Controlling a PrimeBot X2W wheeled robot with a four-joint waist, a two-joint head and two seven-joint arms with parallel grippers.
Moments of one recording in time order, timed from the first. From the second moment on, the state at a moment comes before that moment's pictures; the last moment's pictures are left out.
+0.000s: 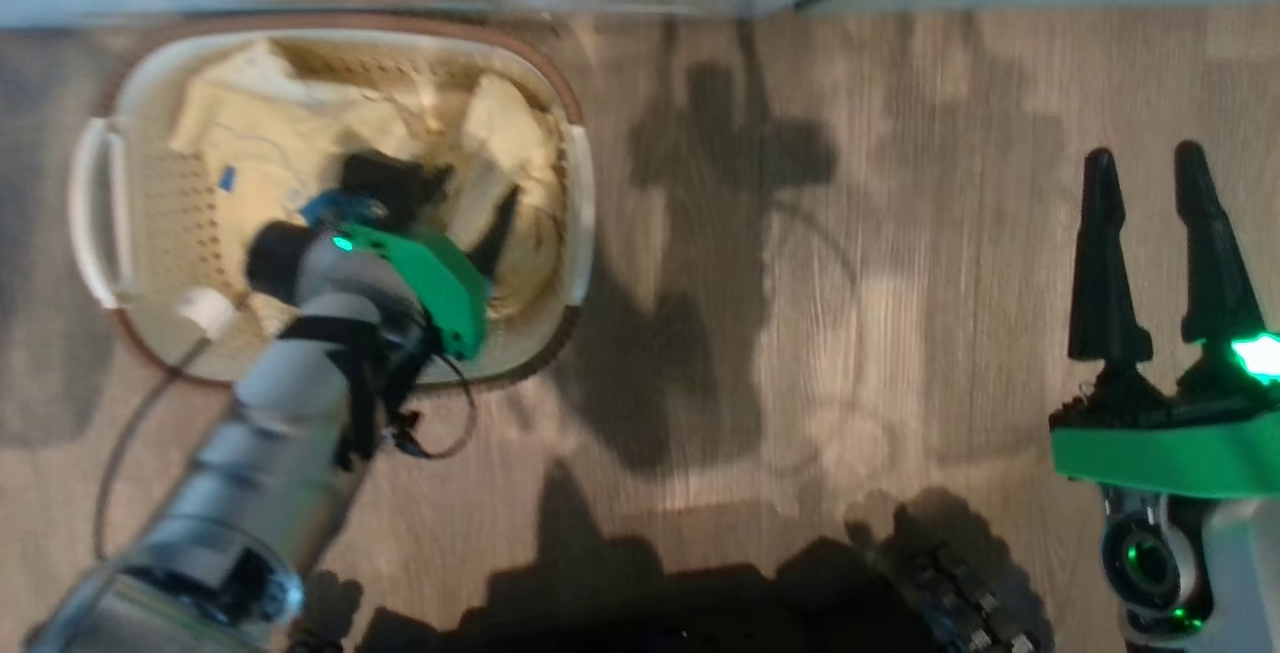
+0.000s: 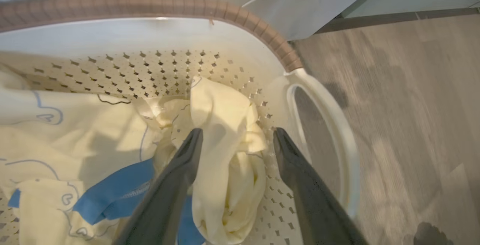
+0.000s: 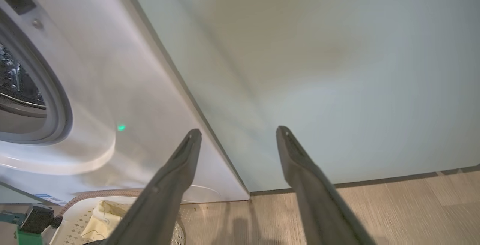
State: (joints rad) left arm -0.83 0.13 -0.47 1.01 -0.41 -0.13 -0.25; right arm -0.19 -0.04 0.13 -0.17 0.37 0.13 -0.26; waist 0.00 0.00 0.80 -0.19
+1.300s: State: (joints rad) left arm -0.96 0.22 -0.70 1.20 -0.62 -0.13 -0.24; right arm -0.23 -0.04 0.11 -0.19 0.43 0.13 -0.26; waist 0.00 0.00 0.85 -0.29
